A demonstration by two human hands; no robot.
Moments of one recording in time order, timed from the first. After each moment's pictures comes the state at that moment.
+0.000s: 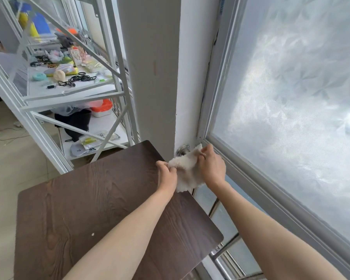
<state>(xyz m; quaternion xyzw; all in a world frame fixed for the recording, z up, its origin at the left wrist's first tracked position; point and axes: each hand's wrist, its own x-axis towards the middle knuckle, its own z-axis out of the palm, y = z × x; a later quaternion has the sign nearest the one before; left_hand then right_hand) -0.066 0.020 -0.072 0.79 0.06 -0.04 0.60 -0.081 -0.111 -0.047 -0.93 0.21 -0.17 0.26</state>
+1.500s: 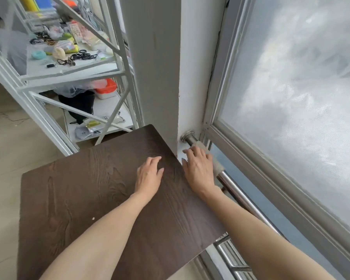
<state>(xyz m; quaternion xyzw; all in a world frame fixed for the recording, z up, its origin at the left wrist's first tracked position) -0.045 0.081 -0.152 0.95 -0.14 0.05 0.27 -0.081 -0.088 -0.107 -0.98 0.03 -0.16 0.11</state>
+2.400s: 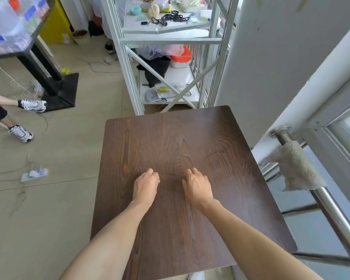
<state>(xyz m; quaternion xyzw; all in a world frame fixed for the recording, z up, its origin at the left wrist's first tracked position) -0.126 0.297 -0.220 0.99 0.07 -0.02 0.15 -0.101 0.122 -0.193 -0.97 -0.13 0.11 0.16</state>
